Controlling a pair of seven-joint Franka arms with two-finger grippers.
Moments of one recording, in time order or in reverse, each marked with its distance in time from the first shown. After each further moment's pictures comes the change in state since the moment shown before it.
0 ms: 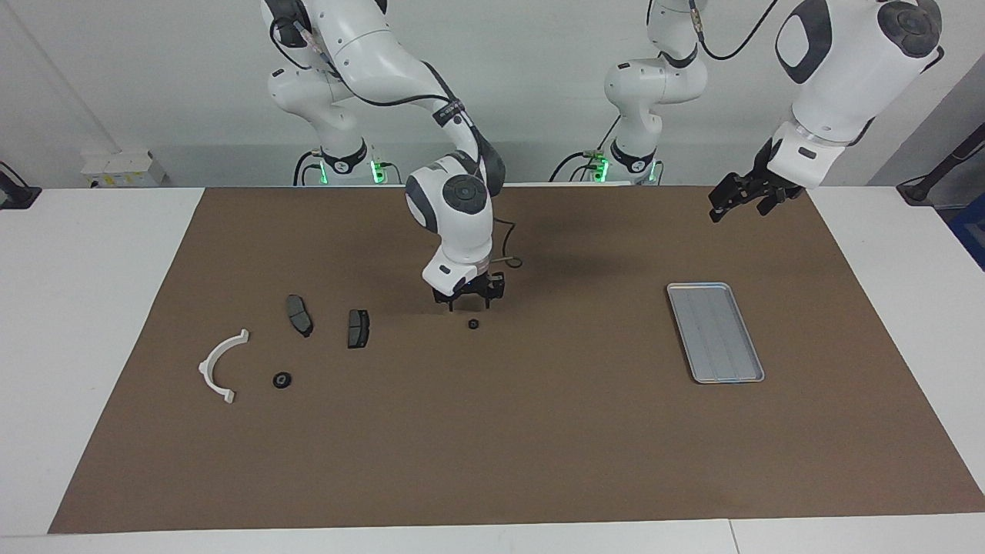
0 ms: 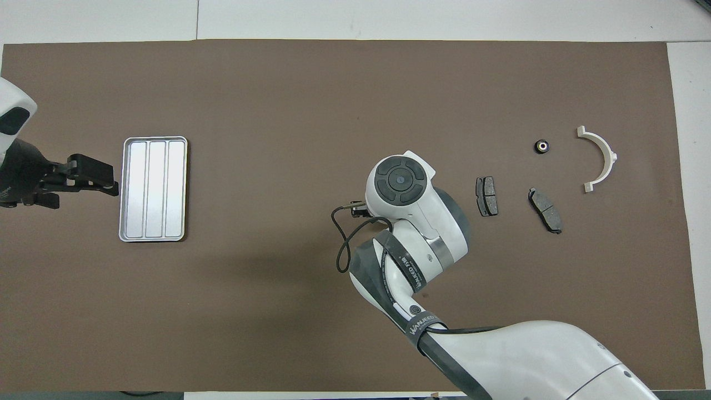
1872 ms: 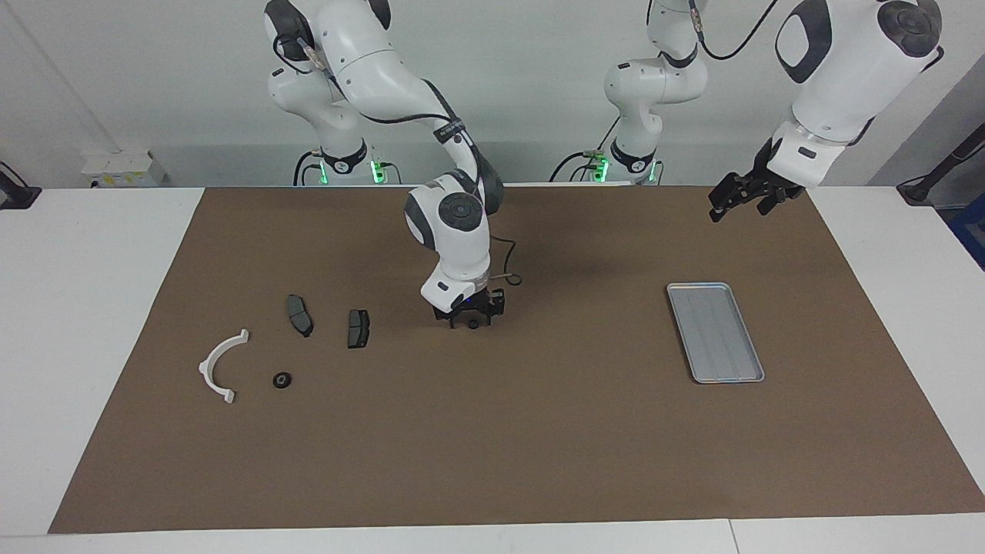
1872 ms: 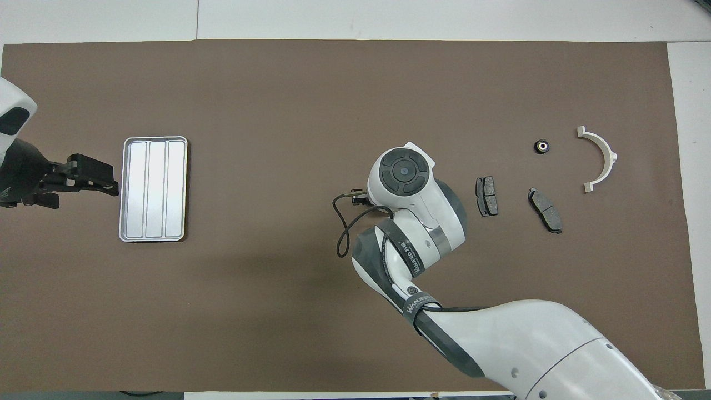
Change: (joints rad) left arm 0.000 -0.001 -0.001 0.000 0.000 0.000 0.000; right arm -0.017 0.073 -0.004 0.042 0.000 0.074 -0.005
